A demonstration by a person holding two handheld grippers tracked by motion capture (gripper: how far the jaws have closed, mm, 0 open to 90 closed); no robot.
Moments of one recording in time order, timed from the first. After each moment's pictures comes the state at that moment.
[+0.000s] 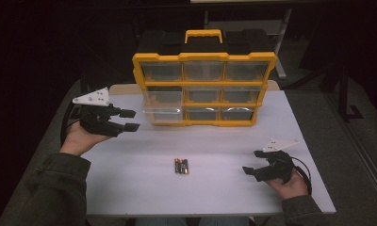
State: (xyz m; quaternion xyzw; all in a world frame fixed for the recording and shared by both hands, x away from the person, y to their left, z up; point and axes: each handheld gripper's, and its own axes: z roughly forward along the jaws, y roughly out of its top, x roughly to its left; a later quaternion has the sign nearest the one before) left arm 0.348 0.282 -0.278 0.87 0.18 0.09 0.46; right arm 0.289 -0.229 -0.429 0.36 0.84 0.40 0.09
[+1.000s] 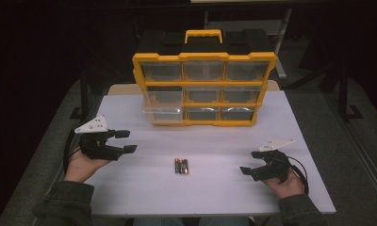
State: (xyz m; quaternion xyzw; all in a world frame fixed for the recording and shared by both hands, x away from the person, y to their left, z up) left arm 0.313 0.296 -0.341 0.85 0.26 0.11 0.45; right arm 0.293 -0.221 -0.432 0.36 0.84 0.39 0.08
